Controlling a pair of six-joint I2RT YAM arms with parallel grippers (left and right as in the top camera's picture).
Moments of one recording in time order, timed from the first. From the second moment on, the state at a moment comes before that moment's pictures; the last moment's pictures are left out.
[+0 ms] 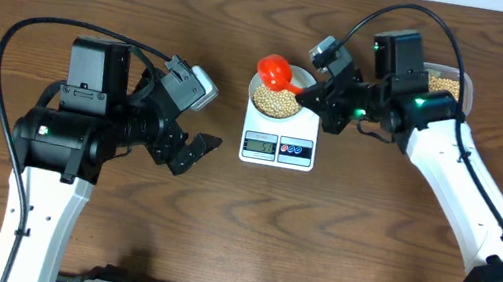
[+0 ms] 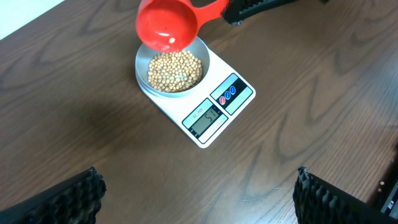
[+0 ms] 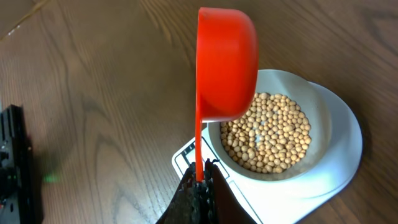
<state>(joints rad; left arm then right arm) -0.08 1.17 1.26 -1.05 0.55 0.59 0.33 1.68 1.35 -0.56 -0.70 -0.28</state>
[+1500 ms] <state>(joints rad) -0.08 1.17 1.26 -1.05 0.55 0.59 0.35 1.85 1.35 -0.54 -0.47 -0.44</state>
